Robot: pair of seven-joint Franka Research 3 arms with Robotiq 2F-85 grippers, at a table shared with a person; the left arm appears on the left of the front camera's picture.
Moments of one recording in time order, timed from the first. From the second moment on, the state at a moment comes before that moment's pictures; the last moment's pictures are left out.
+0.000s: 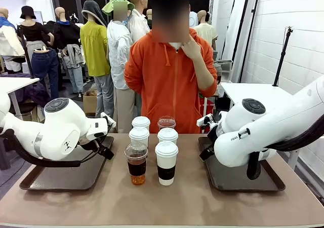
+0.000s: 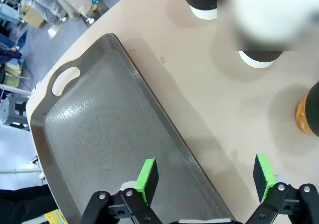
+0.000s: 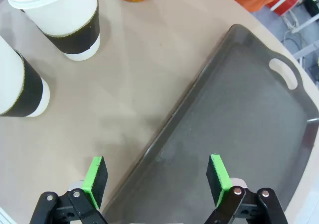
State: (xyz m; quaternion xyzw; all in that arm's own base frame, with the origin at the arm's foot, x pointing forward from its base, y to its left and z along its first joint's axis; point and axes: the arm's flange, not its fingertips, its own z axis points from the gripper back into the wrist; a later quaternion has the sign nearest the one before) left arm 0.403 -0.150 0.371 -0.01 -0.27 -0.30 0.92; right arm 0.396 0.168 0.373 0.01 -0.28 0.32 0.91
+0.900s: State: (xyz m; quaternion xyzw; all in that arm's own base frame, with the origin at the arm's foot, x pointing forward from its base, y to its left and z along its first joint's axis) left arm 0.403 -0.150 0.371 -0.01 -0.27 -0.30 0.92; right arm 0.396 0.168 0.373 0.01 -0.28 0.32 0.91
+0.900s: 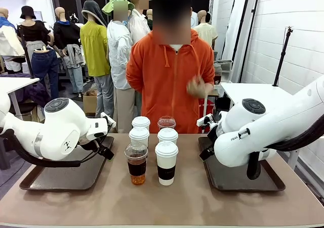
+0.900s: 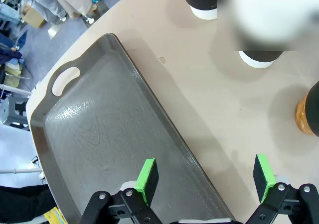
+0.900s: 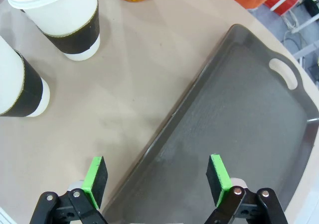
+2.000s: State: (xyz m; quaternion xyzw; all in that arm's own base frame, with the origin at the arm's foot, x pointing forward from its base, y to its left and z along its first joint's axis) left arm 0.388 -0.160 0.464 -0.01 -0.29 -0.31 0.91; right arm 0.372 0.155 0.459 0.06 -0.31 0.33 0.89
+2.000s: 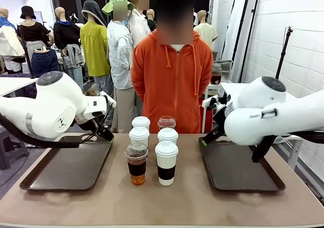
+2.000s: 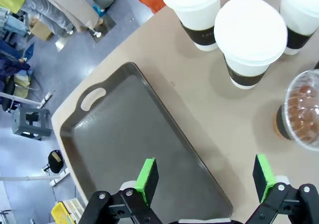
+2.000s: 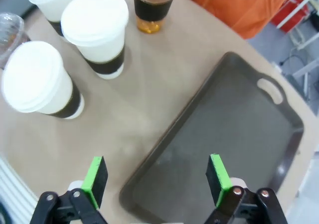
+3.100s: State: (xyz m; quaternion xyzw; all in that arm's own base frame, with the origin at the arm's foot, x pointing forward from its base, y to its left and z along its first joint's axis) left arm 0.368 -0.150 0.532 -0.04 -0.32 -0.32 0.89; right arm 0.350 0.132 0.531 0.09 -0.34 0.39 0.85
